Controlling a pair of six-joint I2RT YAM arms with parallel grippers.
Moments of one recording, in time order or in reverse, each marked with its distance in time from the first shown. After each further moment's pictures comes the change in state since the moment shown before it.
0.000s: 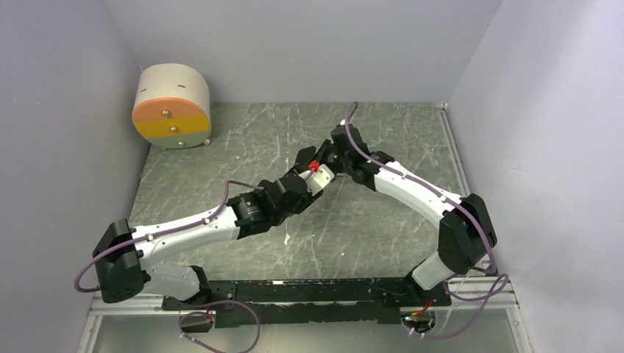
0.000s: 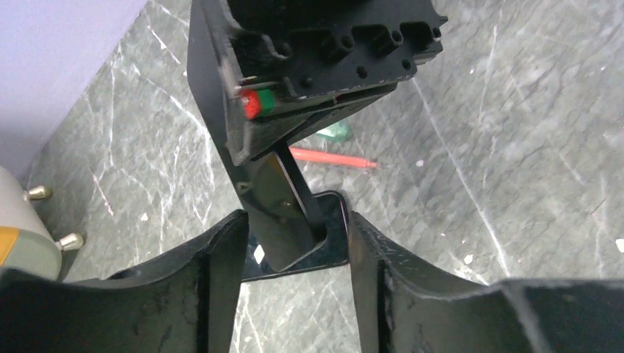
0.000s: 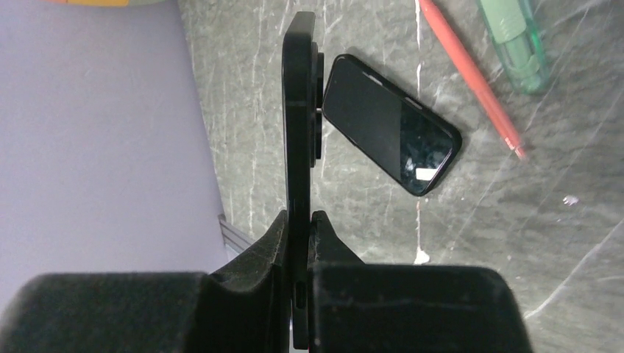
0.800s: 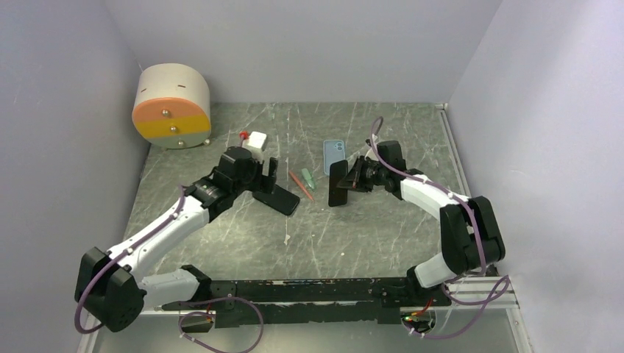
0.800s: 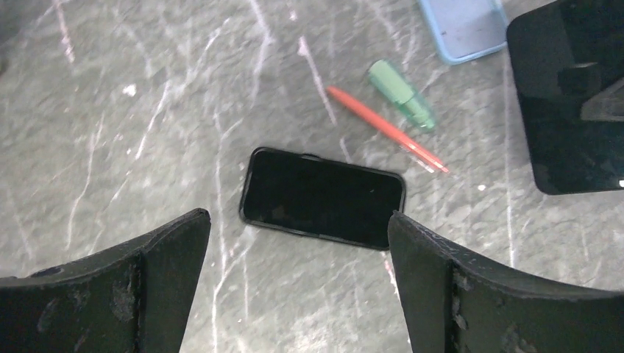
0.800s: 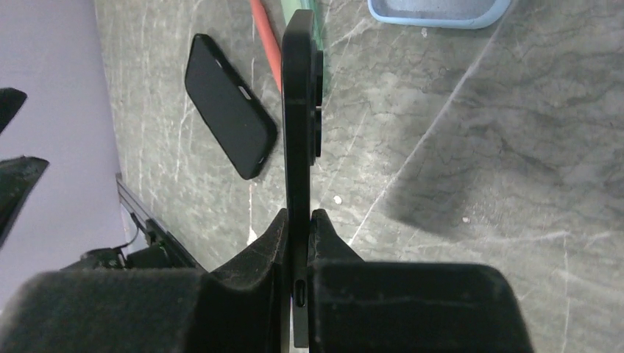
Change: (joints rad) left arm 0.465 -0.138 -0.090 -0.055 0.315 -0.350; right arm -0.366 -0.060 -0.367 0.204 -0.336 -0.488
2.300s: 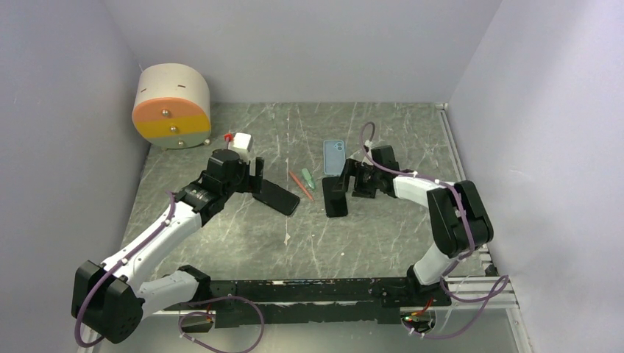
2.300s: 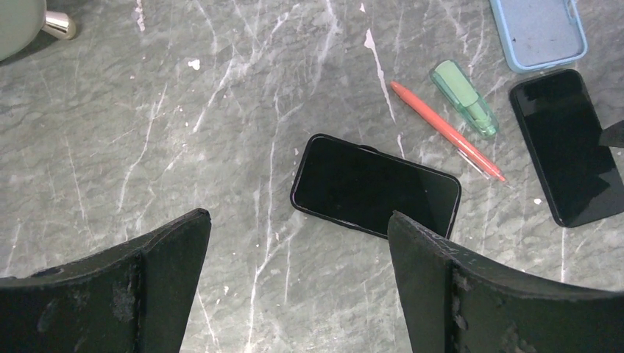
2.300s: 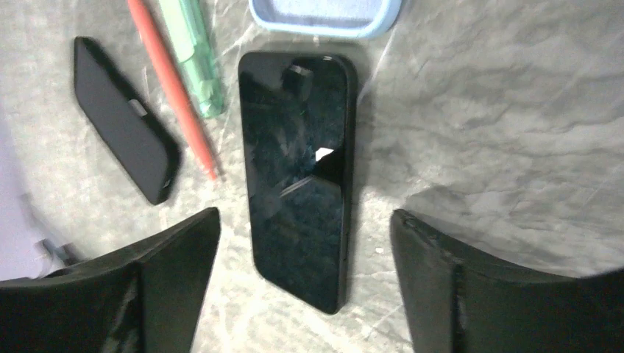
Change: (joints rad) left arm 0.112 -0.086 -0.071 -0.031 -0.035 0.002; right arm -0.018 0.185 -0.006 0.061 0.070 -0.127
